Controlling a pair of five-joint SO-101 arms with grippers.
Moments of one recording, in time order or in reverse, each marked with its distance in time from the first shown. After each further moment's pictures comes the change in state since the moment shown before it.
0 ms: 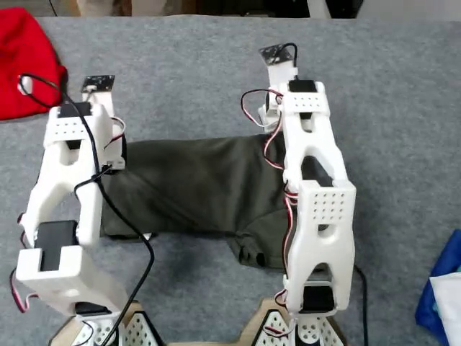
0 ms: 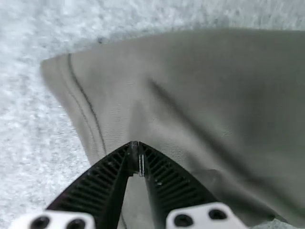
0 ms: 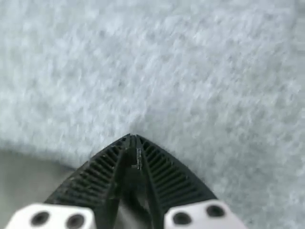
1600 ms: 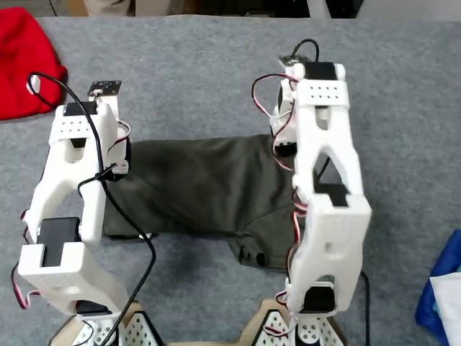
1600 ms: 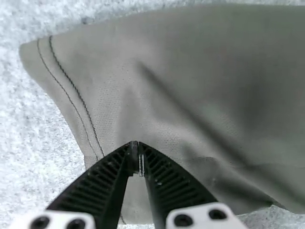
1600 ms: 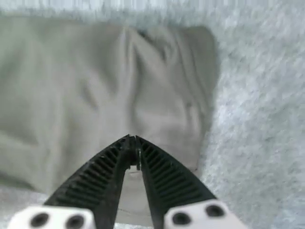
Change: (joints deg) left arm 0.8 1.0 -1.0 3.4 0.2; right arm 1.1 -18.1 7.8 32.6 -6.2
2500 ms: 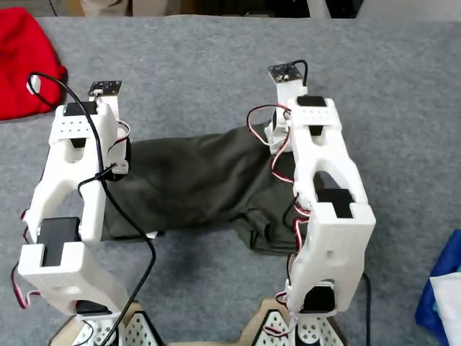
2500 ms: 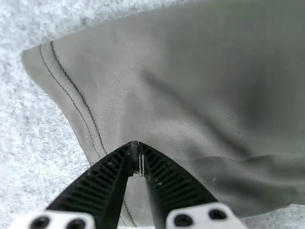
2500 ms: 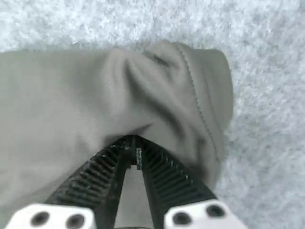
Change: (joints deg) left arm 0.0 0.3 0.0 0.0 -0.1; right arm 0.0 -1.8 21.8 -34.0 8.3
